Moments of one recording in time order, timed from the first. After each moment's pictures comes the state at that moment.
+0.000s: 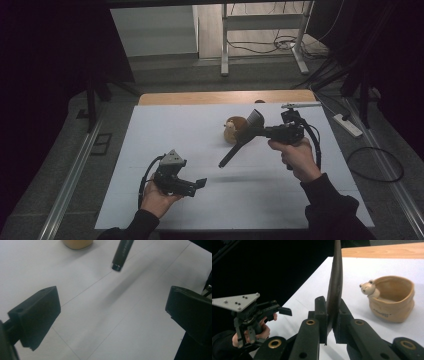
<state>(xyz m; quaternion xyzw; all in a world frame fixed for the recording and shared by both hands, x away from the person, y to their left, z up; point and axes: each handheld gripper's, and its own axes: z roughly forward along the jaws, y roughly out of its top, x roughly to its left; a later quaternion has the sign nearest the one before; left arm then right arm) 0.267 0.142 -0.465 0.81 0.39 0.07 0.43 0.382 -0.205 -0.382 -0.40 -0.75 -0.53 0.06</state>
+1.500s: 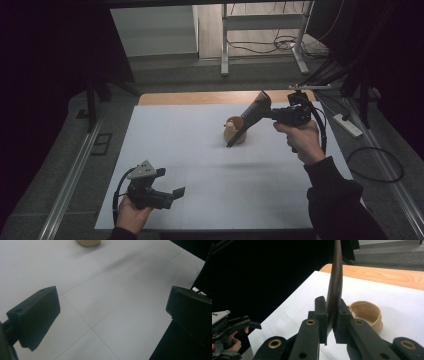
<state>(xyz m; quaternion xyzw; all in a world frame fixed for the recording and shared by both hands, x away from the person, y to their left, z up) 0.224 0.198 -0.463 0.78 0.41 0.08 0.46 0.407 -0.212 -0.348 -0.40 -0.75 -0.53 0.00</state>
